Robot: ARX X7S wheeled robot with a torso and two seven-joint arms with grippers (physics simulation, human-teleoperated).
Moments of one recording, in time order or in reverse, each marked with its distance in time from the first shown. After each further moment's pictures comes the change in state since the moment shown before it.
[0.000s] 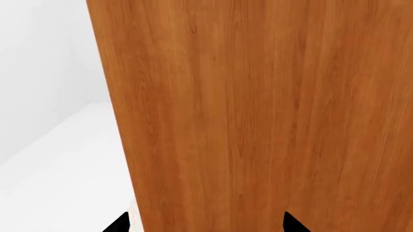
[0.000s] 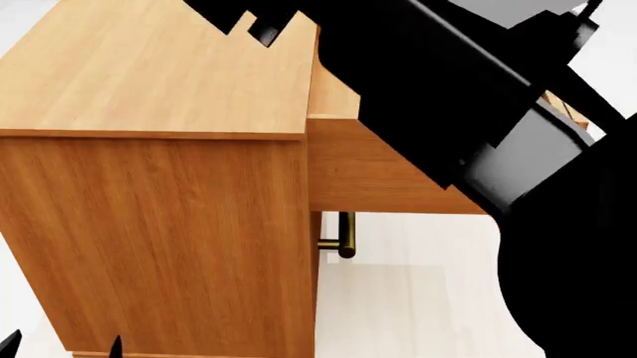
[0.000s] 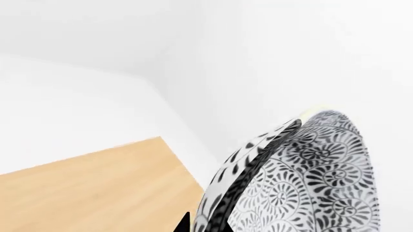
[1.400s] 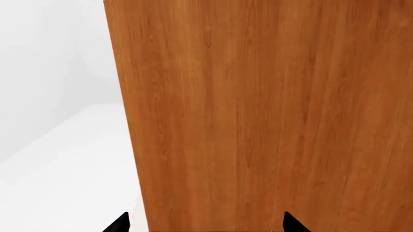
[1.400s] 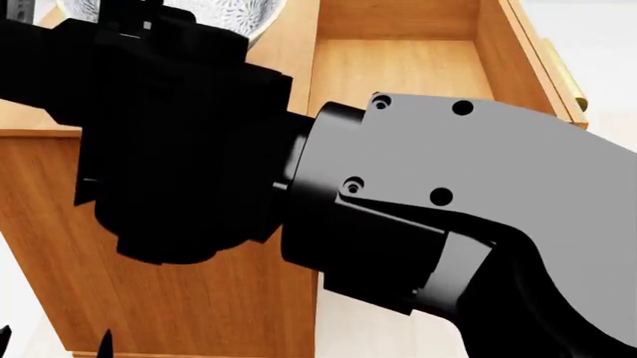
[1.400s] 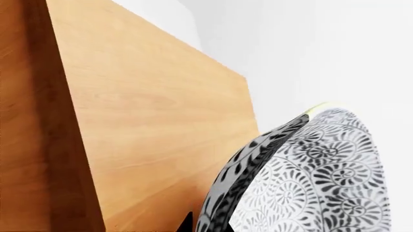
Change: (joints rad) left arm 0.003 -0.024 -0.023 0.020 -0.047 0.007 -0.006; right arm -0.244 0.000 0.016 -0.422 -0.472 0.313 -0.081
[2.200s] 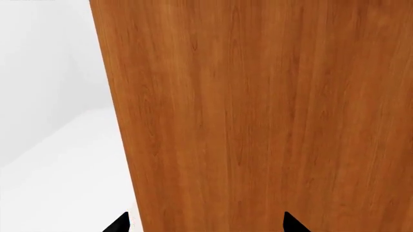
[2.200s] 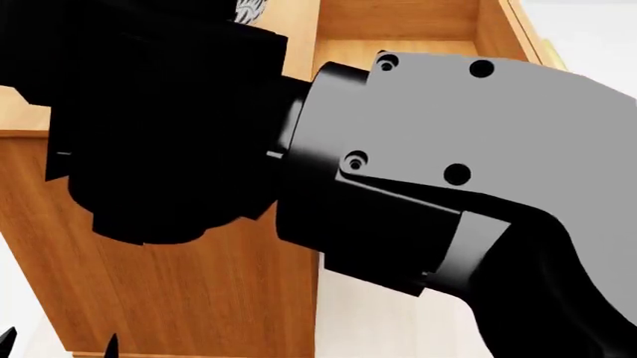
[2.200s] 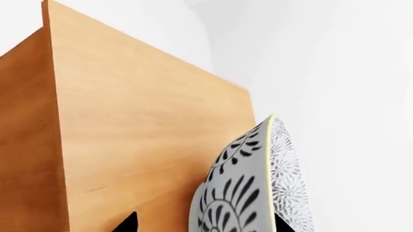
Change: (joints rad) left arm 0.008 -0.010 0.030 0.002 0.023 0.019 -0.005; right arm 0.086 0.003 -0.009 -0.008 0.060 -0.013 -0.071
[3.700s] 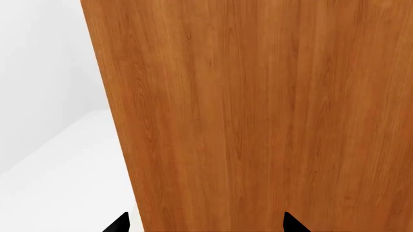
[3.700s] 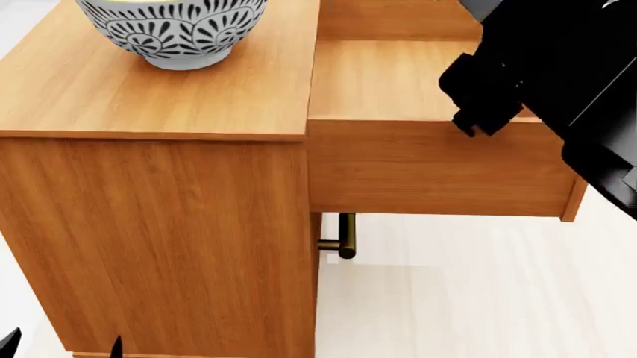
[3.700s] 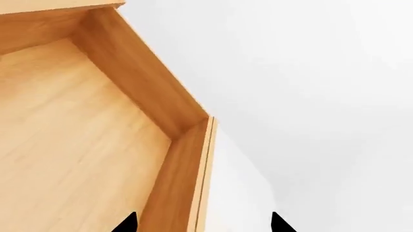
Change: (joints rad) left arm -0.017 -0.005 0.034 -0.032 0.022 0.007 -0.019; right arm -0.100 0.677 0.023 -0.109 0.107 -0.015 0.303
